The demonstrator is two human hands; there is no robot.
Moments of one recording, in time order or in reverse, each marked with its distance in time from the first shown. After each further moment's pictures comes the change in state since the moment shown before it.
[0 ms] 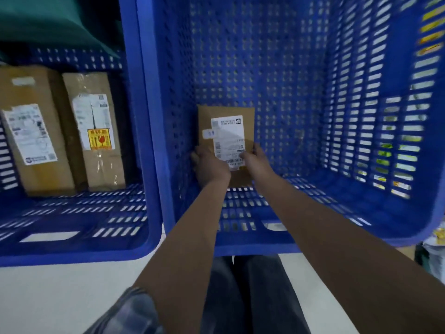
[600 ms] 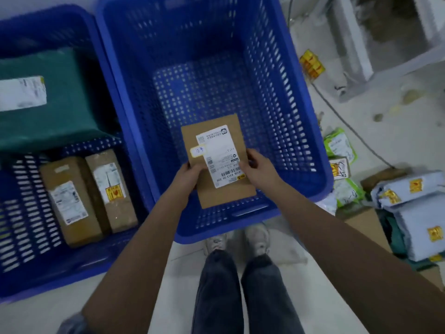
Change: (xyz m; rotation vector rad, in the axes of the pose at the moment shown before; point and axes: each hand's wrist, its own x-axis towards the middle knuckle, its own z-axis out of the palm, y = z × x) left_hand -0.122 0.066 -0.101 -0.264 -0.455 0.125; right_hand -0.160 -0.044 -0.112 -0.070 0.028 -0.418
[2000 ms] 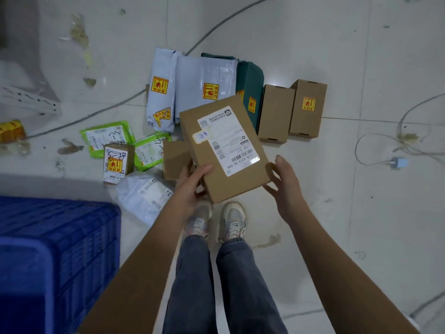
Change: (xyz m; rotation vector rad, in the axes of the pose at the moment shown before) left_hand -0.141 -0.254 0.547 0.730 -0.561 -0.017; right_hand -0.330 0.475 -0.286 1.530 0.937 0.317
